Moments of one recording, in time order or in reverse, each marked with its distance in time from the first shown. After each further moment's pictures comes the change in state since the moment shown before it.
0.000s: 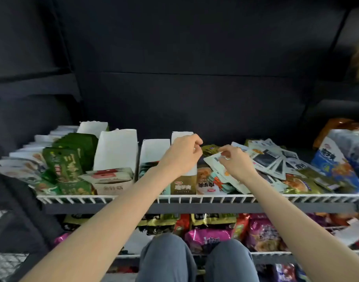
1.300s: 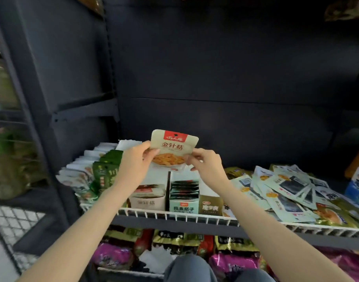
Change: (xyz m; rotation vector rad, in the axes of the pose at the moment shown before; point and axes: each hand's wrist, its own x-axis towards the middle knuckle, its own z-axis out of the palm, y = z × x) left_hand -0.059 -0.078 -0.111 -0.003 0.462 -0.080; right_hand -0.016 -0.136 0.037 0.447 -0.061 -0.386
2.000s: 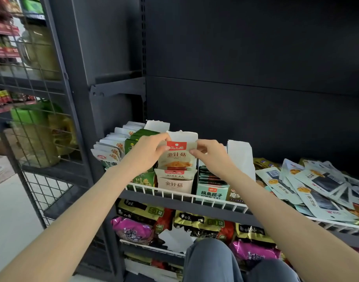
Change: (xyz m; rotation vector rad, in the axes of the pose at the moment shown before) left_hand -0.013 -0.056 -0.043 0.239 -0.298 0.004; right_hand 0.011 -0.008 0.067 -0.236 -0.190 -0.026
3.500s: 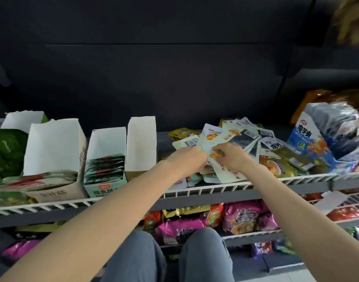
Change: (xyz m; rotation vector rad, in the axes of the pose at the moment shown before) left_hand 0.092 0.232 0.252 0.416 -0.501 0.631; right_hand -0.098 0.262 -0.159 -0.421 -0.116 0.553
